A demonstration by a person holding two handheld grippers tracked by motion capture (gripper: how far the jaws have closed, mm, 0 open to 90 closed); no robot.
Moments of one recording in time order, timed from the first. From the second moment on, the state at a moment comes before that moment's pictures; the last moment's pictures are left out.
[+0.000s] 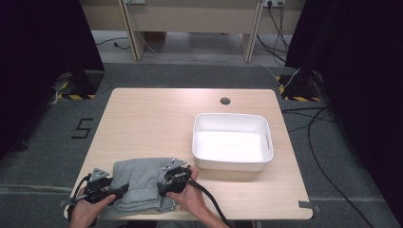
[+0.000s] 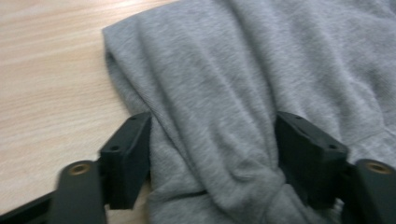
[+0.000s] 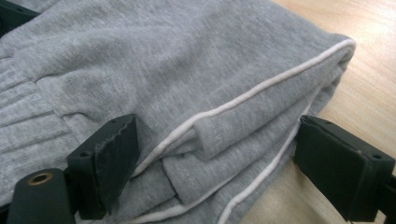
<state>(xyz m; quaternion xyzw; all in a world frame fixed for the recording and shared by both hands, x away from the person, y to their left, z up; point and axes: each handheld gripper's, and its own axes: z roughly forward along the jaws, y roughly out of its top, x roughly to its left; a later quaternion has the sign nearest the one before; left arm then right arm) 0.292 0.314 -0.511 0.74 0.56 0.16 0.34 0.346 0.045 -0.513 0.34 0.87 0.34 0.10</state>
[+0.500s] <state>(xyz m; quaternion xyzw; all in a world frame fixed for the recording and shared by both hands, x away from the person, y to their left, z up) 0.290 0.314 -0.513 0.75 0.52 0.15 0.38 0.346 0.050 -0.514 0.31 0.86 0.40 0.07</state>
